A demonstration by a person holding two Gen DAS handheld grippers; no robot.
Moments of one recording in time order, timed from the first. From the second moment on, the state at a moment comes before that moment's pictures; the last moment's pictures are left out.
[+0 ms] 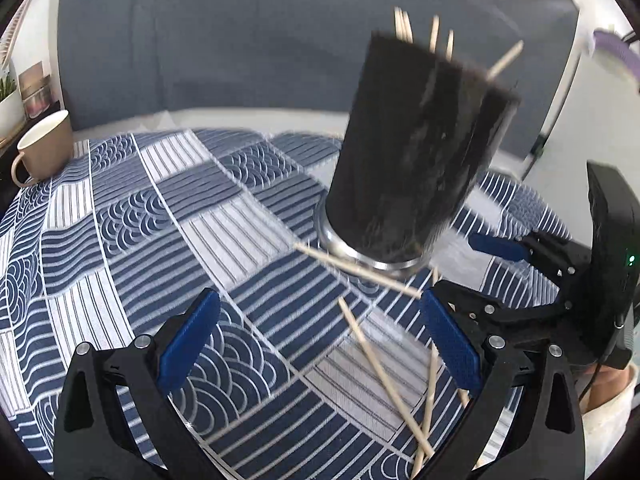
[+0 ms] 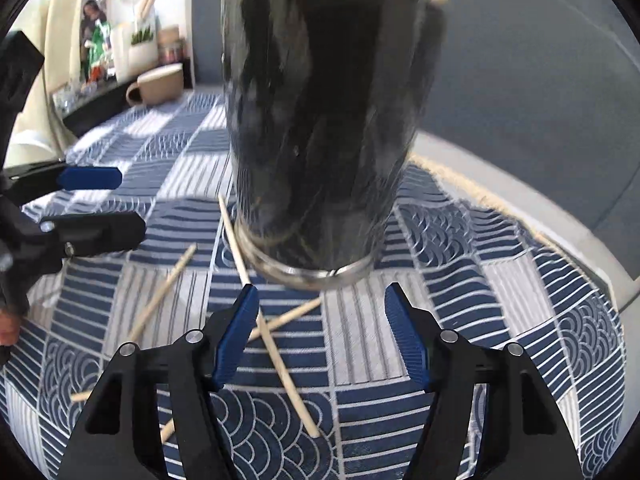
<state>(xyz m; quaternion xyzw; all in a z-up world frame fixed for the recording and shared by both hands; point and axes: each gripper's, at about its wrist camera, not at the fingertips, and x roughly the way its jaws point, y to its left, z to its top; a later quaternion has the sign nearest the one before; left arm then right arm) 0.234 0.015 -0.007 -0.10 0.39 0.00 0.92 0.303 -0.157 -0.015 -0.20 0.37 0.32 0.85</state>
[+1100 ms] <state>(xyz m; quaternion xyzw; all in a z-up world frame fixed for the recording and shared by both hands) 0.224 0.019 -0.017 -0.12 0.43 -0.02 0.90 0.286 -0.188 0.048 0.01 0.35 0.49 0.80</state>
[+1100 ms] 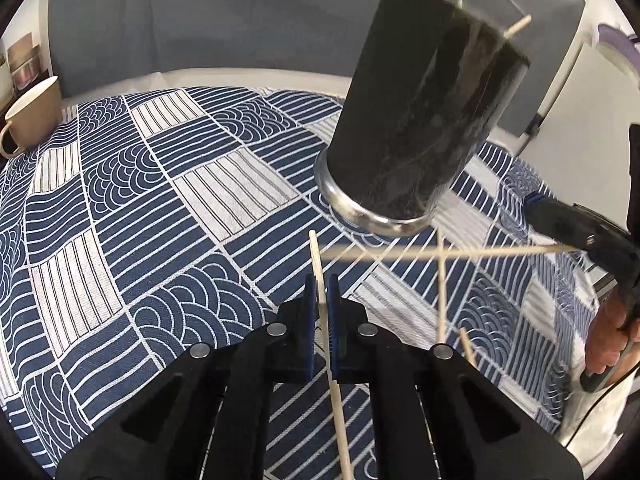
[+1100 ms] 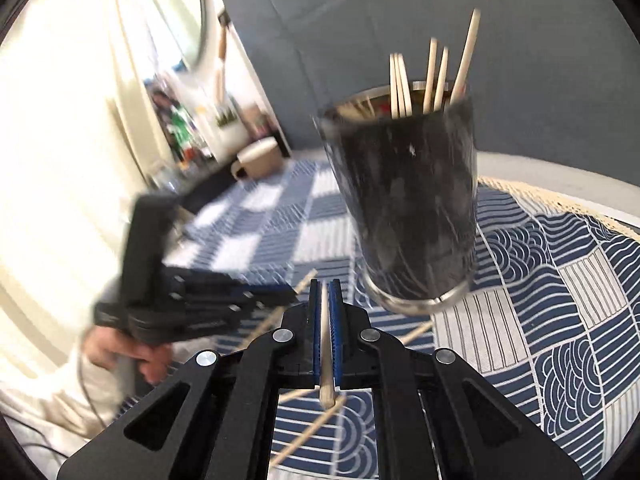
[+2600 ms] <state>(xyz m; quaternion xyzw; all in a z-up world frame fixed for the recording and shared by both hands) 0.228 0.042 -0.027 -0.05 0.51 -0.01 0.86 0.288 -0.165 0.200 -0.01 0.25 0.44 0.86</state>
